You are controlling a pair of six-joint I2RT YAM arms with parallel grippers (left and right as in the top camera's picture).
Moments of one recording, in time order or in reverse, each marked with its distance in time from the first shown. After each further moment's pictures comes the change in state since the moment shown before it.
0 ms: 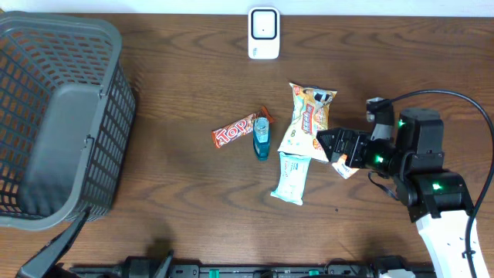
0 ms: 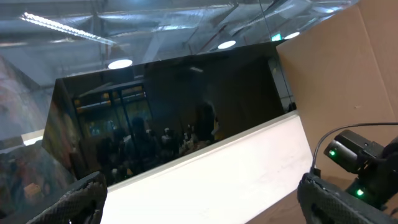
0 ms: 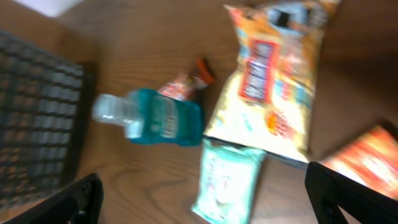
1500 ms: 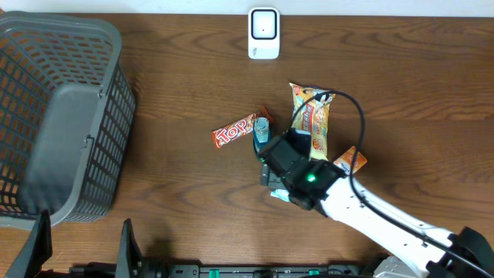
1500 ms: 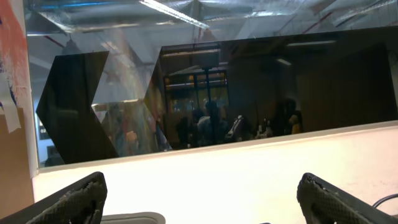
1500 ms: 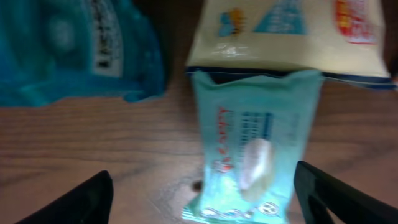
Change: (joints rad) left arm 0.008 -0.192 -0.211 -0.005 -0.402 0.000; right arm 0.732 0.434 0.002 0.082 0.681 0.542
